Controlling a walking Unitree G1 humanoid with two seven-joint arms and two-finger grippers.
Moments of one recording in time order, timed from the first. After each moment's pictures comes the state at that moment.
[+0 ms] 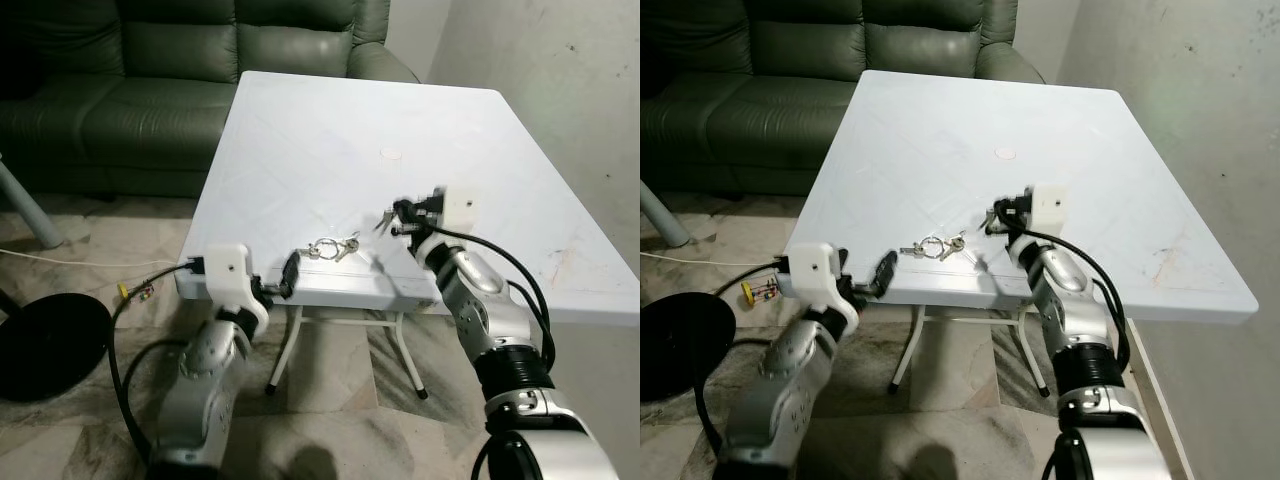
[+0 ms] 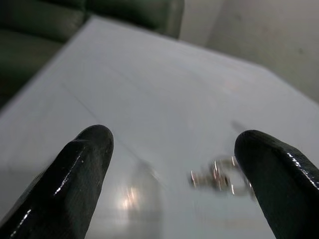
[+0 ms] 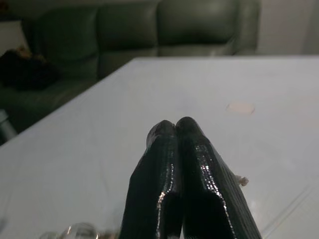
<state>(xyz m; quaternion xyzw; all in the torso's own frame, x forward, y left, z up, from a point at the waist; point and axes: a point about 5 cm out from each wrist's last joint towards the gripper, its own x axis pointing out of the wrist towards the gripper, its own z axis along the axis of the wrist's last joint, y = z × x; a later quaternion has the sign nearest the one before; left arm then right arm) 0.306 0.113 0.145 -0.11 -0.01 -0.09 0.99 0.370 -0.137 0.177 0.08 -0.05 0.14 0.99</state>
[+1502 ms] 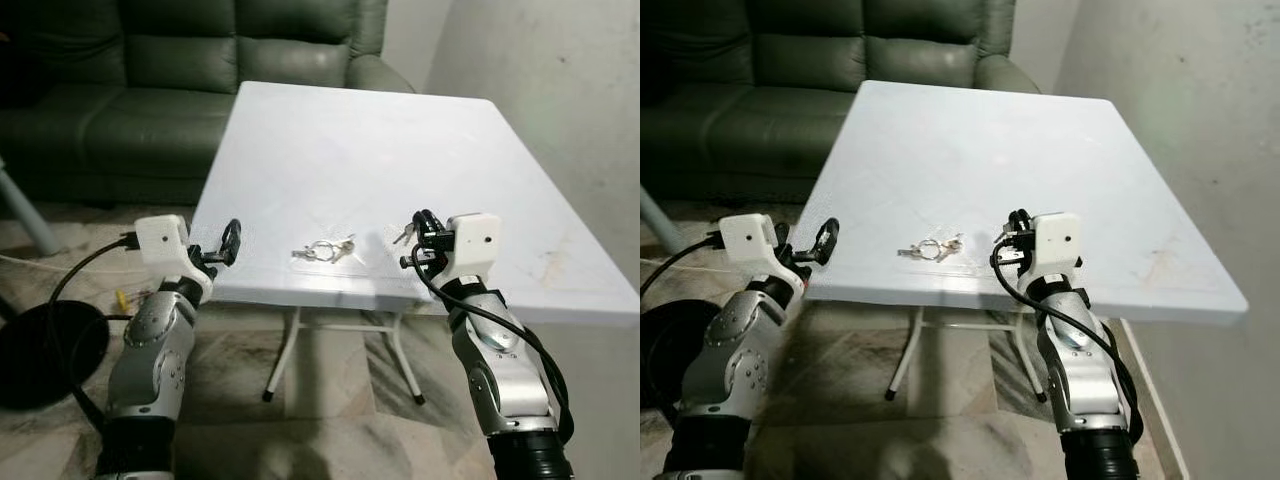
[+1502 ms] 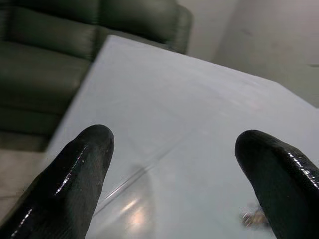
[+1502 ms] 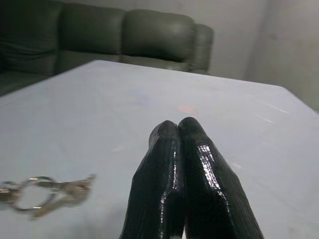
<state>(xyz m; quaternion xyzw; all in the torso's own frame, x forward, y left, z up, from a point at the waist) 0.324 0.177 0.143 -0.10 -0.02 -0.05 0.99 0.316 -0.142 0.154 -0.01 -0.07 0.09 0.99</state>
